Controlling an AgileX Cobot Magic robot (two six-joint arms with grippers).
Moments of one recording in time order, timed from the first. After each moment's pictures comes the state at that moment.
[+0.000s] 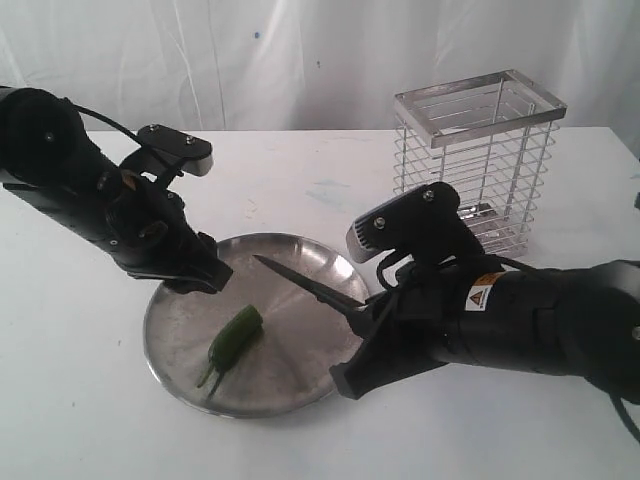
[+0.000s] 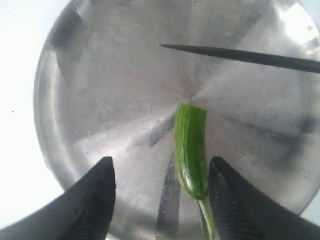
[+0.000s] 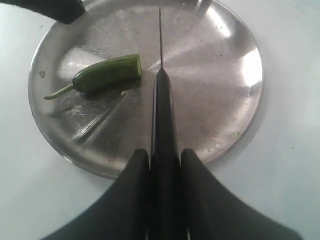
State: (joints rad) left arm -0.39 1.59 -1.03 -0.23 0.59 0.29; right arm 0.72 1.35 -0.61 0.45 0.07 -0.44
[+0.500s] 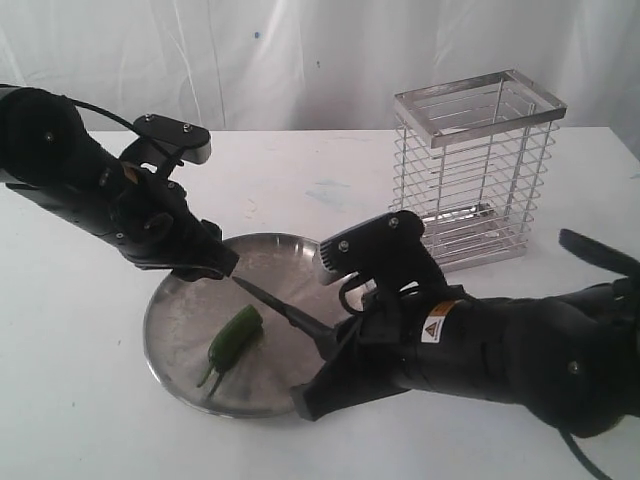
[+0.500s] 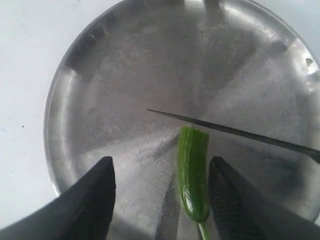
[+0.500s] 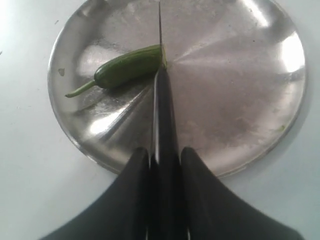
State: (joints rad) left arm -0.39 1.59 -1.03 -0.23 0.53 0.25; right arm 0.82 1.45 -0.61 0.45 -0.02 -0.30
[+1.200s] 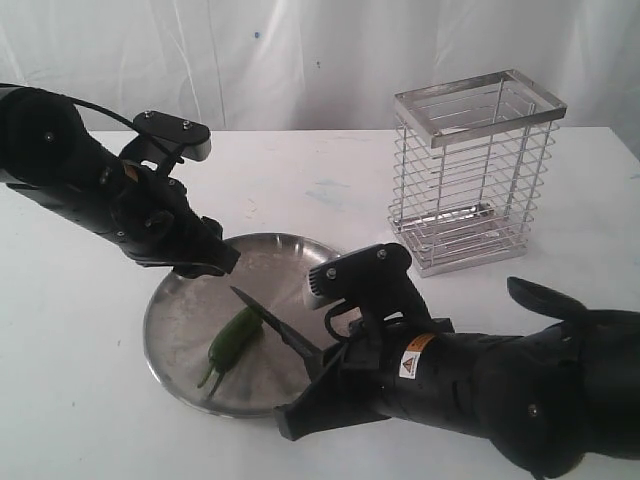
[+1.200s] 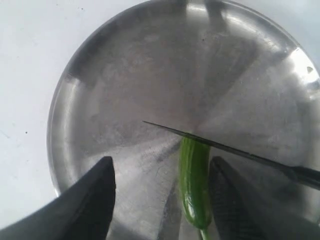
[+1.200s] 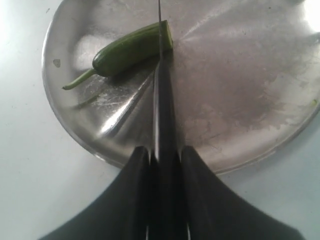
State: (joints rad) left arm -0.39 1.59 -1.03 -0.23 0.51 0.24; right arm 0.88 1.54 -0.58 0.45 -0.14 -0.18
